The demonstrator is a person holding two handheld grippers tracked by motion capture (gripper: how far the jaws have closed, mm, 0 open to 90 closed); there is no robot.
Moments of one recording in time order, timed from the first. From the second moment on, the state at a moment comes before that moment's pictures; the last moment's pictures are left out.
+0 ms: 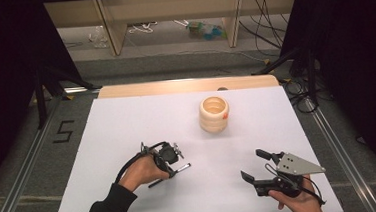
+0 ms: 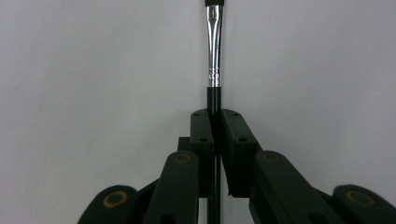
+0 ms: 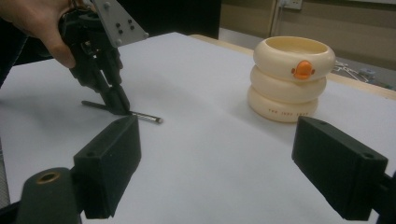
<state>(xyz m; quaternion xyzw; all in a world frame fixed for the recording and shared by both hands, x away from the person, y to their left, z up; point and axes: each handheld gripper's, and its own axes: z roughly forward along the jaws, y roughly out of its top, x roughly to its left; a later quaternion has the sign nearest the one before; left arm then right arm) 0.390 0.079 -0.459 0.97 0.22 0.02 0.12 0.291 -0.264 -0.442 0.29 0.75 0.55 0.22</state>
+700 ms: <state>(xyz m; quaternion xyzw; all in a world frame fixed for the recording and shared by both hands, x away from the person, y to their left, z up) 0.391 0.080 -0.459 0.97 0.20 0.02 0.13 0.291 -0.264 -0.441 0.29 0.75 0.55 0.22</state>
